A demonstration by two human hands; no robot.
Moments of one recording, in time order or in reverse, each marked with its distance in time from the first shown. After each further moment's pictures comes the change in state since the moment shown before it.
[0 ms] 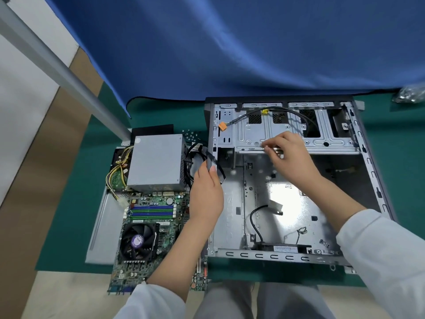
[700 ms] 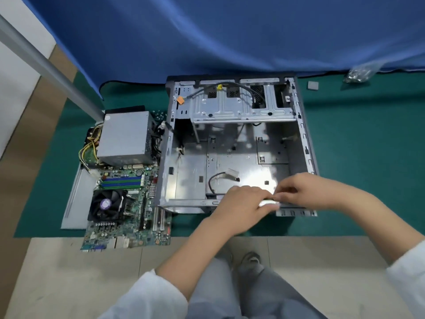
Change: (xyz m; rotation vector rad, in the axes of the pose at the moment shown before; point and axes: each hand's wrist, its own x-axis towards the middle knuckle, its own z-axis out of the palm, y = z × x) left_hand -0.145 0.078 0.075 0.374 -0.630 0.642; right_hand -0.152 0.062 -0.113 -0.146 -0.838 0.109
